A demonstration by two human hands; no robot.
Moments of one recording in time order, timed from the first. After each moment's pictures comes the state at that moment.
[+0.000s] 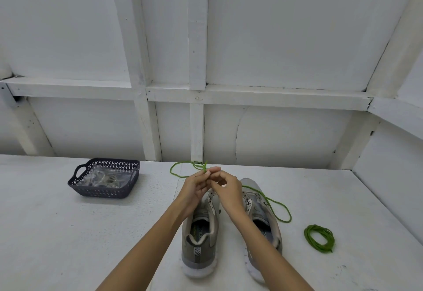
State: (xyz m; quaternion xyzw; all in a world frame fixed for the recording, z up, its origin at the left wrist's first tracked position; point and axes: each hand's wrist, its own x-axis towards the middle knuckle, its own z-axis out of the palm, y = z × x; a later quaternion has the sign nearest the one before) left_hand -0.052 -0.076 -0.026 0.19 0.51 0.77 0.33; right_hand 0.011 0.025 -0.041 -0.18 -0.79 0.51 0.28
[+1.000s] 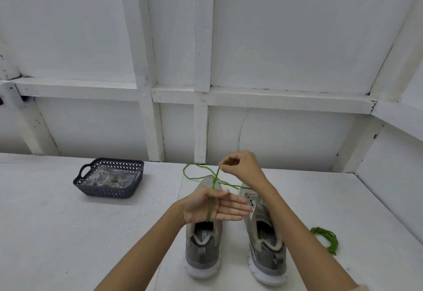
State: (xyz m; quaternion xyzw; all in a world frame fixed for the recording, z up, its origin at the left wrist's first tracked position) left_hand -0.028 -0.092 0.001 0.25 0.40 0.59 0.65; right_hand 0.026 0.057 0.052 -0.10 -0.87 0.45 0.18
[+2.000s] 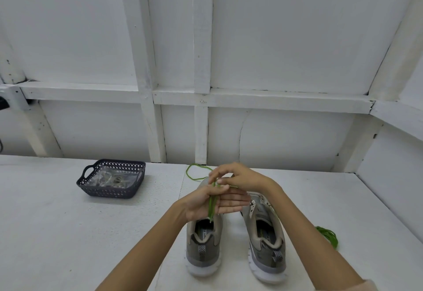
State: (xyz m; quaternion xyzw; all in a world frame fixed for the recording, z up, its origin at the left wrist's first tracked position) left_hand -0.024 -0.088 0.002 0.25 0.40 0.63 0.61; right_hand 0.029 0.068 0.043 0.06 -0.91 0.40 -0.02
